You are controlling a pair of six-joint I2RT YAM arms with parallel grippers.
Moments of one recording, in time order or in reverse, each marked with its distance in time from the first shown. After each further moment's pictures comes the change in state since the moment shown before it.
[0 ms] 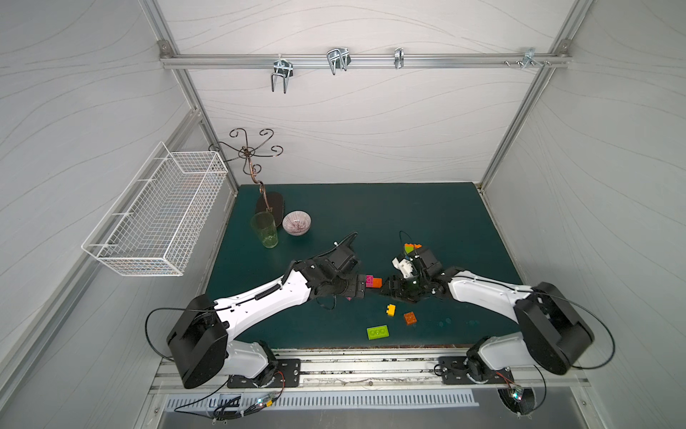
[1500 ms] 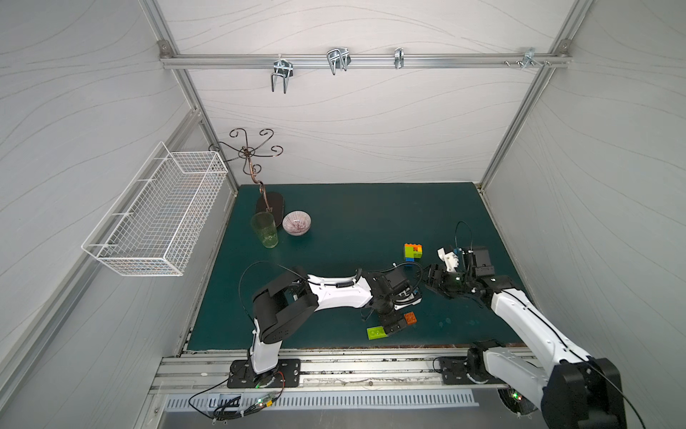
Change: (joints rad) left arm -0.263 0.549 0.271 0.129 0.229 0.747; right arm -0.426 -0.357 -0.071 -0.251 -0.127 -0.111
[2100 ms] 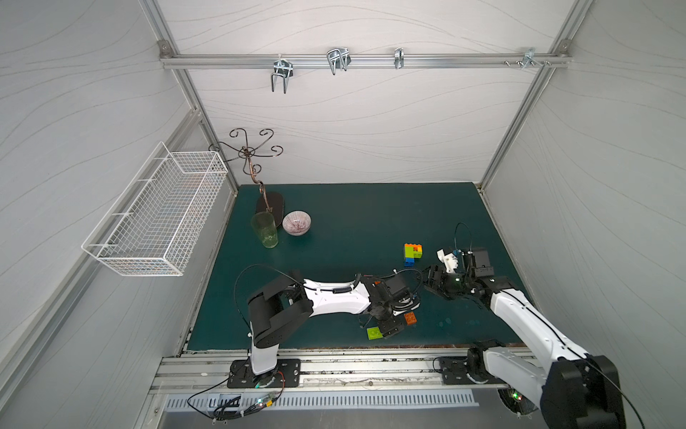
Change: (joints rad) left arm -0.039 -0.043 -0.041 -0.025 -0.036 -0.079; right arm -0.005 0.010 -0.016 0.015 -0.016 0.000
